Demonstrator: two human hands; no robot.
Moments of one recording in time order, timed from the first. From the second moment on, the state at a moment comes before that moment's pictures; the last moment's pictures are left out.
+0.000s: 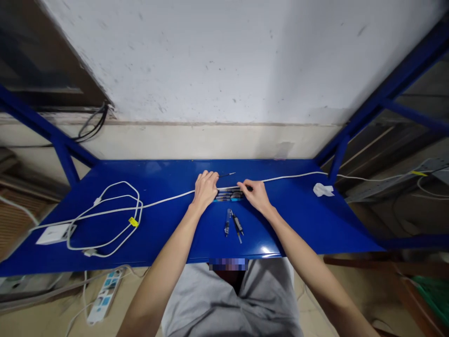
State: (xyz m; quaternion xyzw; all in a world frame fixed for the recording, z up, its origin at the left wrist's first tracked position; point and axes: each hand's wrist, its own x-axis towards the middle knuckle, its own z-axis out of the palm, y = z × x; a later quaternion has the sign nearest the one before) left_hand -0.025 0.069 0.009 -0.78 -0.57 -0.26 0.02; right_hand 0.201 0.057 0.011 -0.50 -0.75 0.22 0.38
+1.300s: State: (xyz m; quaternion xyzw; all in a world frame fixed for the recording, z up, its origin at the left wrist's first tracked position) left_hand -0.027 0.069 0.004 -0.80 -0.54 -0.26 -0.01; right_hand 0.199 0.046 0.027 -0.26 -0.79 0.53 0.17
